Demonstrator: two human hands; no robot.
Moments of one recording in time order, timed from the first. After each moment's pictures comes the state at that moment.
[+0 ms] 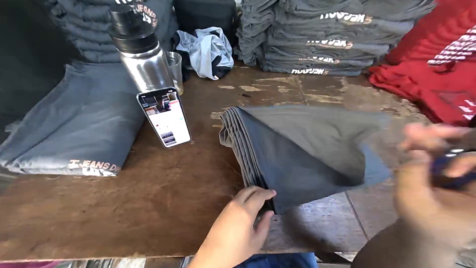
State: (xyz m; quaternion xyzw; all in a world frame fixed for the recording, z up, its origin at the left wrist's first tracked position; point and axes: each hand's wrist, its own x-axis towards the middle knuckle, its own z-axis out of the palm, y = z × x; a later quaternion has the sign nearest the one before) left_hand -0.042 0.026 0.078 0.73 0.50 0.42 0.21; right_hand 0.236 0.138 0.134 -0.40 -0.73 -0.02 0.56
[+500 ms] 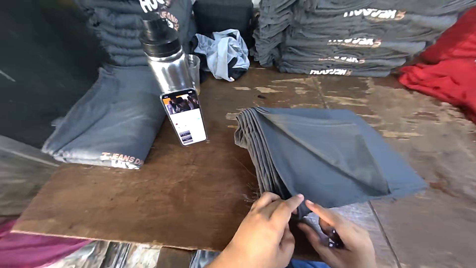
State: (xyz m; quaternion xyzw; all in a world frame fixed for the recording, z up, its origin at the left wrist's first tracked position) left_hand -0.025 0.016 0.073 0.74 0.47 0.43 0.19; right_hand 0.180 0.068 0.043 -0.31 -0.83 0.16 0.43
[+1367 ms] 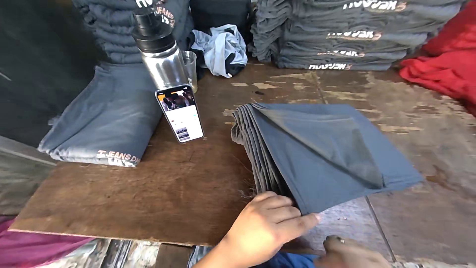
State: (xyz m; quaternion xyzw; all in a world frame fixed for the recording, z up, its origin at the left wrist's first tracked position) left_hand -0.026 0.026 0.074 0.81 0.37 0.45 0.05; right_hand 0.210 0.040 0.079 -0.17 -0.84 0.37 0.35
